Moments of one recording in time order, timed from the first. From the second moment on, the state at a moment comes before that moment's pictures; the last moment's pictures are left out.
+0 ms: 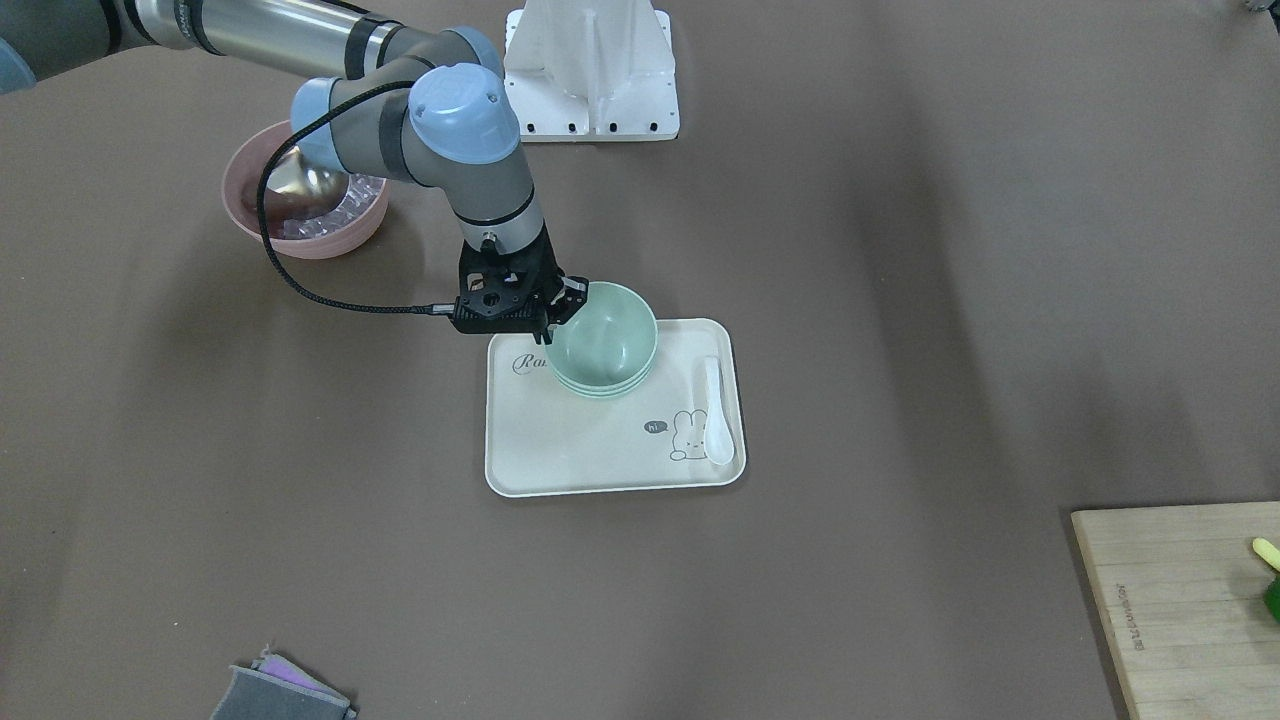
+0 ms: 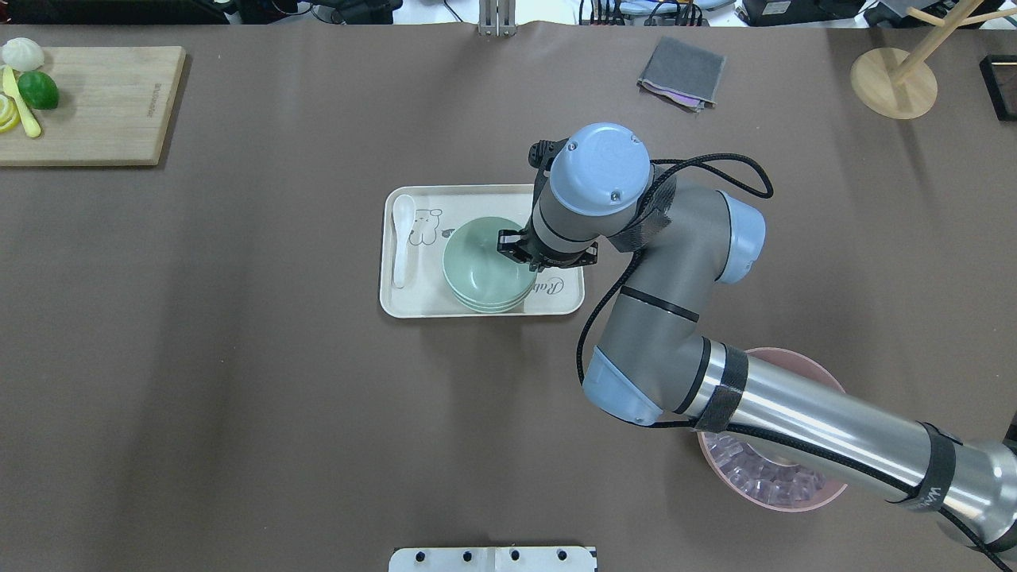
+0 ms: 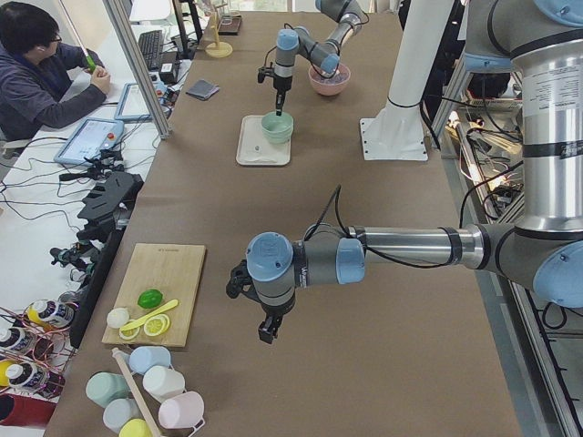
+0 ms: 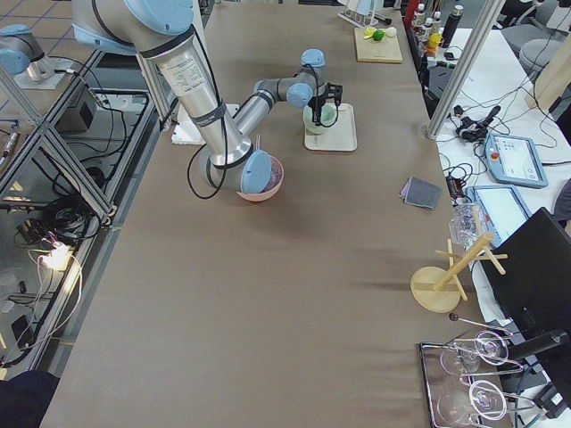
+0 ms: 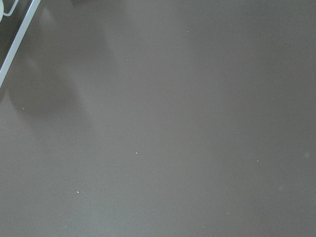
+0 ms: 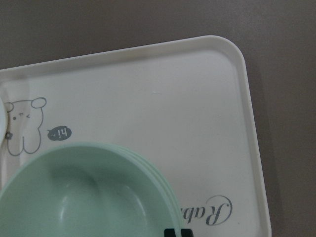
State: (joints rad) left arm -1.63 -1.43 -1.71 -1.49 -2.36 0.48; right arm 0.56 -0.85 1.58 -1.42 1.87 1.30
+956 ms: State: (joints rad) left arm -1.63 -1.42 -1.71 -1.48 -2.35 0.48; right arm 0.66 -0.87 1.60 -1.43 1.95 1.16
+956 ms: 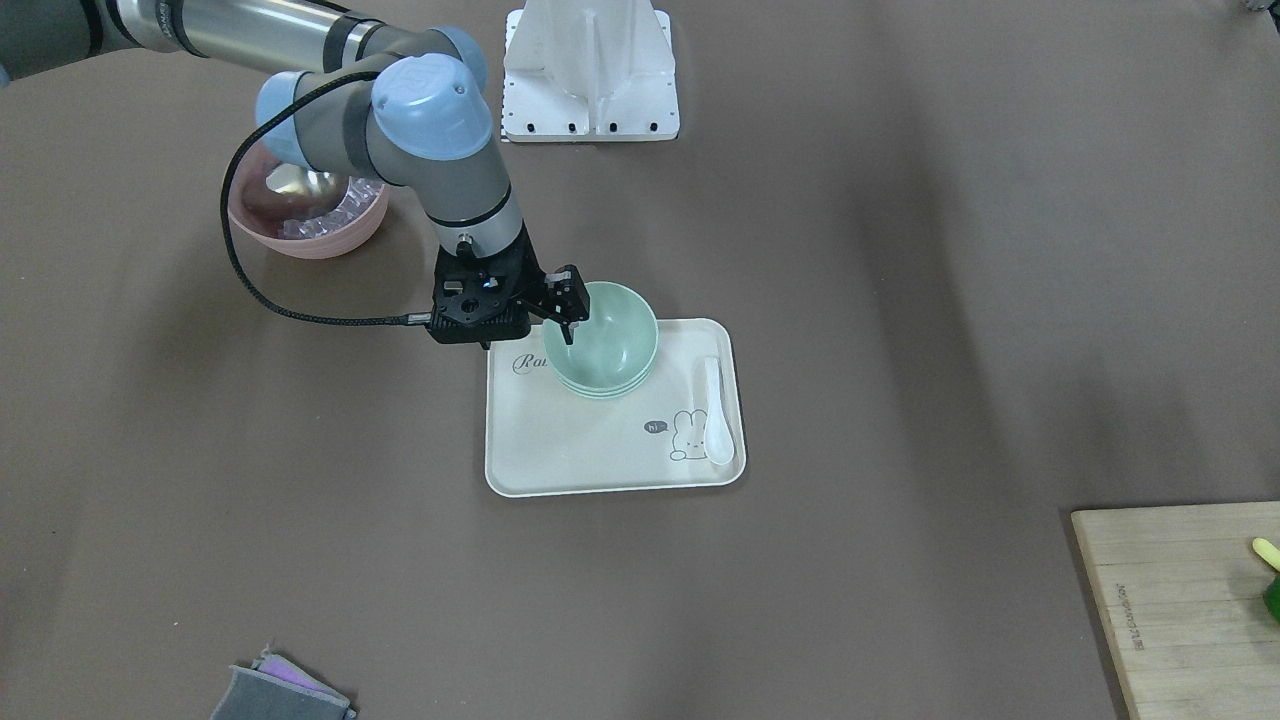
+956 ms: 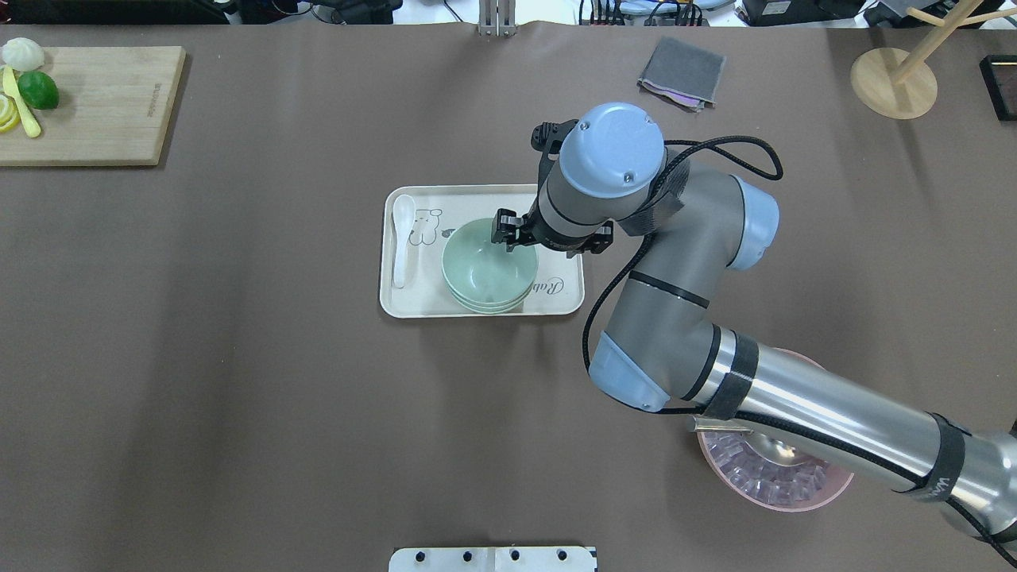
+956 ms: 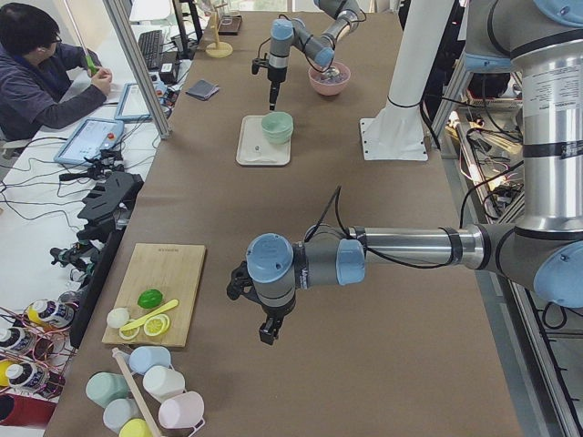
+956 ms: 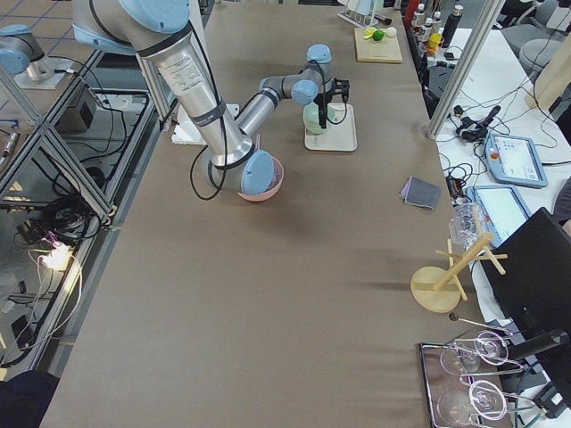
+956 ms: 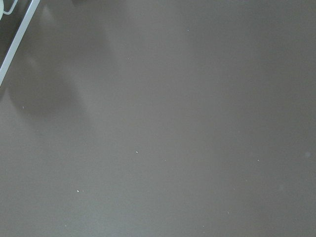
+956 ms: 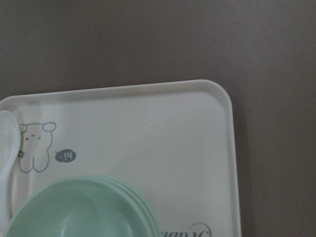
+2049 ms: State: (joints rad) left arm -1.63 -1.41 -1.72 -1.49 -2.33 0.29; right arm 1.24 -1.49 1.74 -1.43 2.17 0.33
